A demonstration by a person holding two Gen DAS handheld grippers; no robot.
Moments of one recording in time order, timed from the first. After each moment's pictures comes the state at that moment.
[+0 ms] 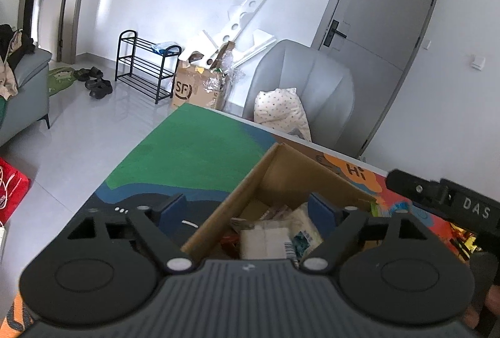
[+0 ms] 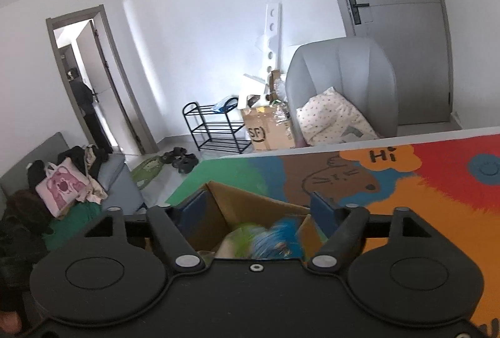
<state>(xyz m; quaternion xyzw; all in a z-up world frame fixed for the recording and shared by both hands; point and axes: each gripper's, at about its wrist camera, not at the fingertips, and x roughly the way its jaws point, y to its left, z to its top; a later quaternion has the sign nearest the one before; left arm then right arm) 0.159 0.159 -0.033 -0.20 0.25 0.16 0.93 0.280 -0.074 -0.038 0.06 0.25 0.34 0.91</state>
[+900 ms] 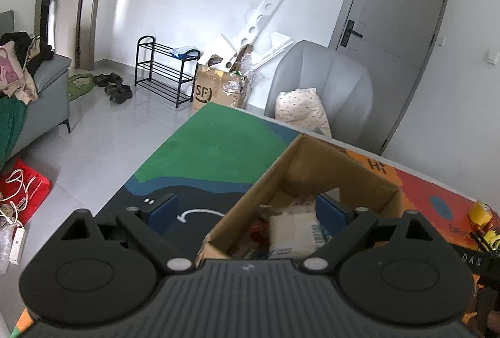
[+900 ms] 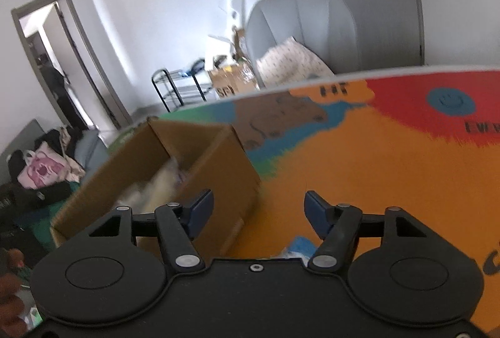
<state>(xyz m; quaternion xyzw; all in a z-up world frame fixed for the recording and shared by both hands) 0.138 0.161 -0.043 -0.18 0.26 0.20 0.93 0.282 -0.116 -0.098 0.06 0.34 0.28 0.89</state>
